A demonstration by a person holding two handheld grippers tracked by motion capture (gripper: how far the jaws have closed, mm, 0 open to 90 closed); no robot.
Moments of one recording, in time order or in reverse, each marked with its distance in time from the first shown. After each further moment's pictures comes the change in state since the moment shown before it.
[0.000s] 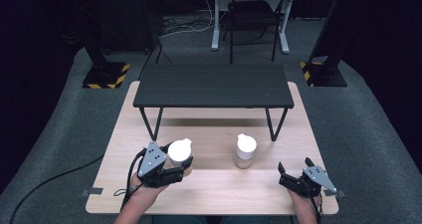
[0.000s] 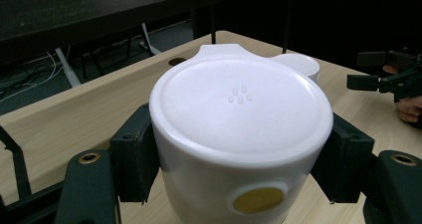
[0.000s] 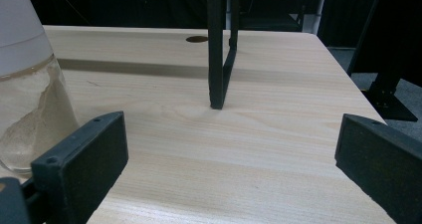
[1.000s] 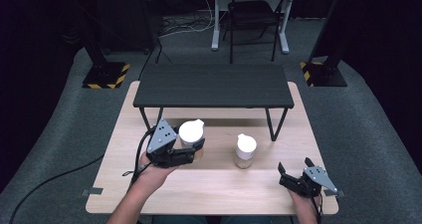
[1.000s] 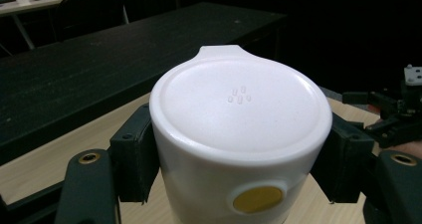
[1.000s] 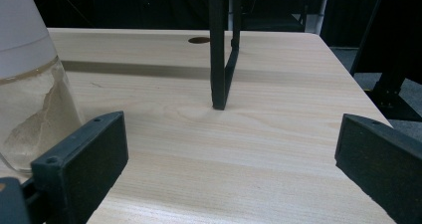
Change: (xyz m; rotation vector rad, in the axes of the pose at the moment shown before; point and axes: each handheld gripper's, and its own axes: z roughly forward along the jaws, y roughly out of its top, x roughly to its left) left arm 0.008 0.058 0.018 -0.037 -0.039 0.010; right arm -0.002 -0.001 -0.001 -0.005 0.011 0.009
